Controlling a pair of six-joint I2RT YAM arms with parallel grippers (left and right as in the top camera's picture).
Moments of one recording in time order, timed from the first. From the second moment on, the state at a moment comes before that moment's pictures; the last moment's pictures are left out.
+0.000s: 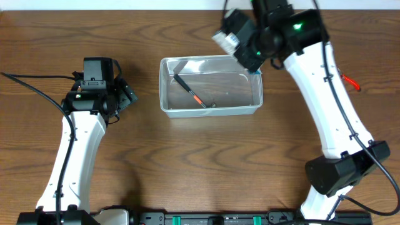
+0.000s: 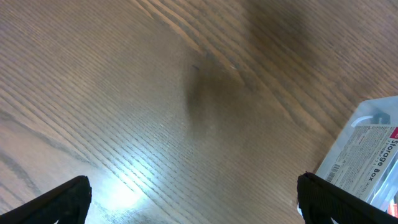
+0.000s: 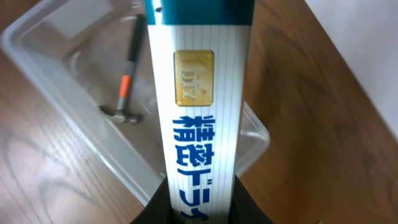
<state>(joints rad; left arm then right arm) 0.02 1.40 1.12 -0.85 -0.19 -0.56 0.42 1.92 2.15 -1.30 -0.10 -0.53</state>
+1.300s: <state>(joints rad) 0.02 1.40 1.12 -0.85 -0.19 -0.56 0.44 2.18 1.91 -1.23 -0.26 -0.66</state>
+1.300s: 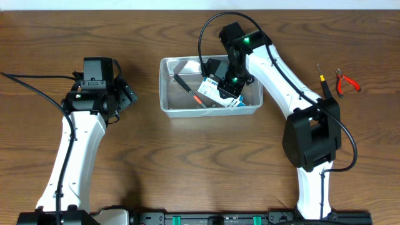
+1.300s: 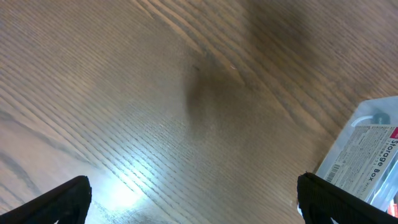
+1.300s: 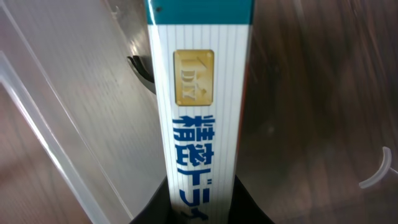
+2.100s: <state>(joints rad) 0.02 1.40 1.12 -0.85 -0.19 -0.56 0.44 2.18 1.80 -1.14 -0.27 -0.65</state>
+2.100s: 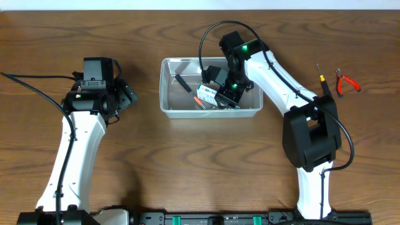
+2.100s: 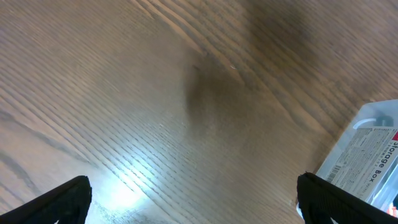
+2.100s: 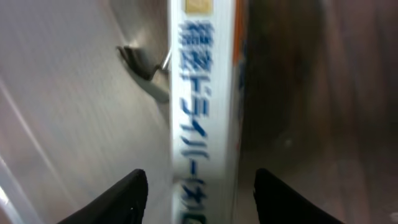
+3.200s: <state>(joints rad) 0.02 1.40 1.12 -0.85 -0.19 -0.56 0.37 2.09 2.12 -1.32 0.15 -0.19</state>
